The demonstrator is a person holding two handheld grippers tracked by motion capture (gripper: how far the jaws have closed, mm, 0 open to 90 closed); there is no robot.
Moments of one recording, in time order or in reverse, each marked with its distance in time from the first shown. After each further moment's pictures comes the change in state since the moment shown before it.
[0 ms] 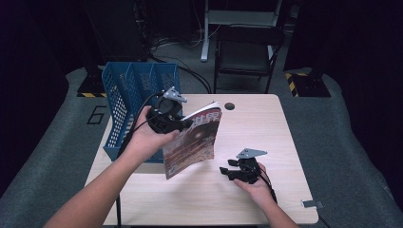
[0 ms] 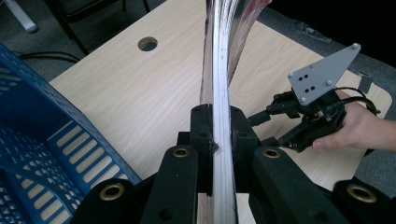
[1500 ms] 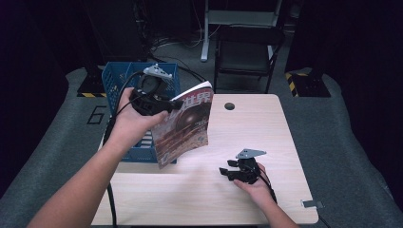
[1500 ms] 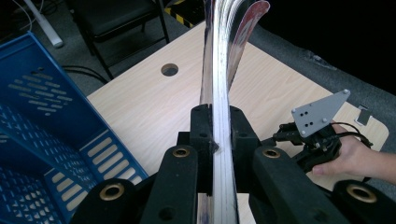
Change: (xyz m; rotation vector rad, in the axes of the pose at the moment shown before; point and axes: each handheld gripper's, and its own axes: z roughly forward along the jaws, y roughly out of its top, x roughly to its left) left arm 0.018 0.025 -0.046 -0.083 0.053 -0.047; right arm 0.001 -0.001 0.001 0.020 0.005 0.002
